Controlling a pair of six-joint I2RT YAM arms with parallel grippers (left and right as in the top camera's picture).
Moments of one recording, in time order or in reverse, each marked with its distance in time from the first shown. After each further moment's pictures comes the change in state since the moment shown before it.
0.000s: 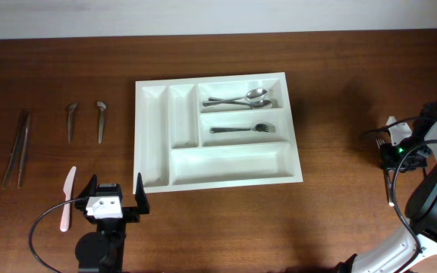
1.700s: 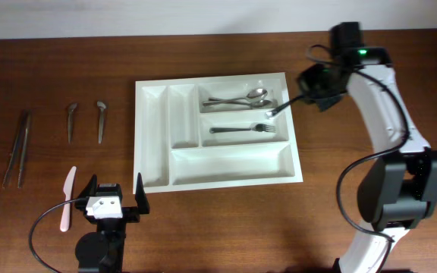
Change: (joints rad) left arm 0.000 0.000 0.000 0.000 0.000 0.000; right arm 0.624 0.014 0.504 -0.217 -0.285 1.670
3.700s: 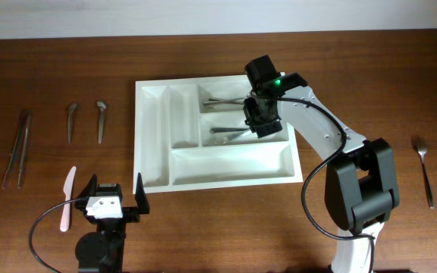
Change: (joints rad) left arm 0.000 0.000 0.000 0.000 0.000 0.000; right arm 0.318 0.053 -0.155 0.120 0.219 0.499
